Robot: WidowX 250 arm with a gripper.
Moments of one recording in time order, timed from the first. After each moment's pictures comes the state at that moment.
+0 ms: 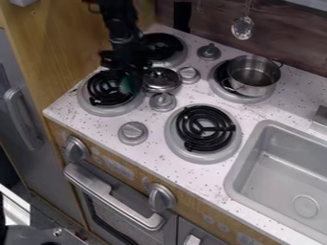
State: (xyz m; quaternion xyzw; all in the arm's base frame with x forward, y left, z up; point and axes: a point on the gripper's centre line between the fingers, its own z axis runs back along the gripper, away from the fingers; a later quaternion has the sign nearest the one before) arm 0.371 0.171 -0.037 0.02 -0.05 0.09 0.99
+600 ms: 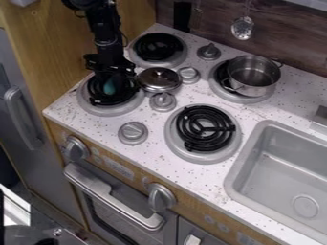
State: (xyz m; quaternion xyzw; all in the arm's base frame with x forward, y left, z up) arm 0.362 0.204 -0.057 0.02 -0.02 0.12 0.99
